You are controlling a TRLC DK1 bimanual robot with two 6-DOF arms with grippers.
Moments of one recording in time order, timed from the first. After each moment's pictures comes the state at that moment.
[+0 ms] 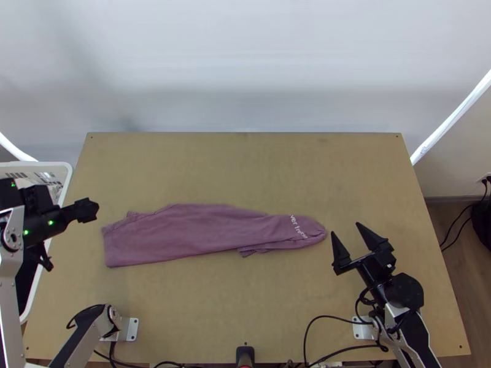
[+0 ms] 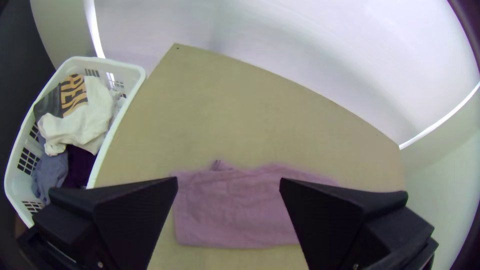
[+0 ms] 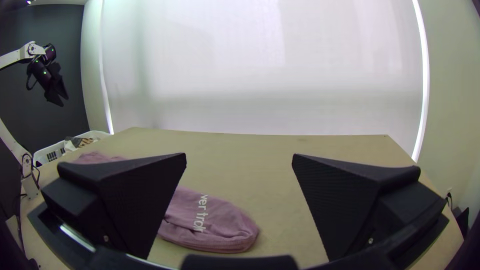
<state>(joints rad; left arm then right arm) 0.38 0.95 1.20 -1.11 0.26 -0.02 0.38 0.00 0.01 0.01 0.00 0.11</state>
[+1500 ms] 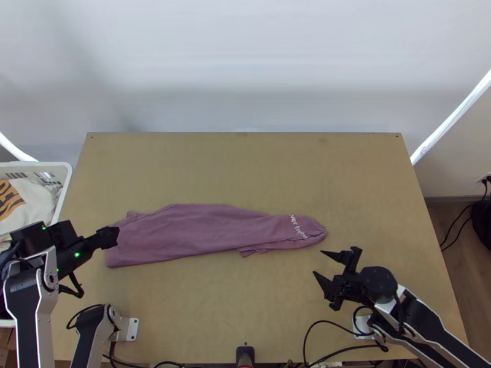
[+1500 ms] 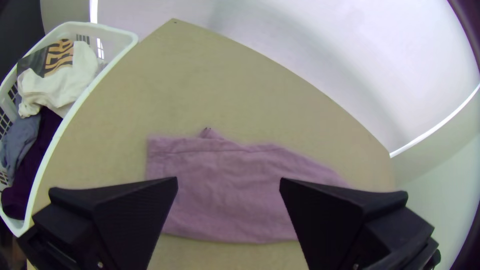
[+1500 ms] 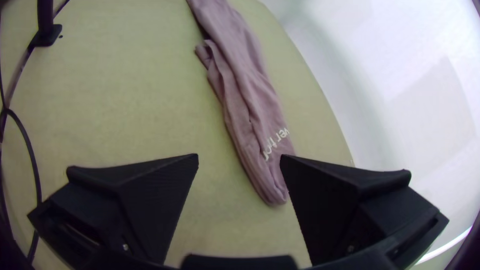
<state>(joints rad) 0.40 0.66 0.73 -0.88 0.36 -0.12 0.83 0.32 0.23 -0.46 0.06 -0.71</state>
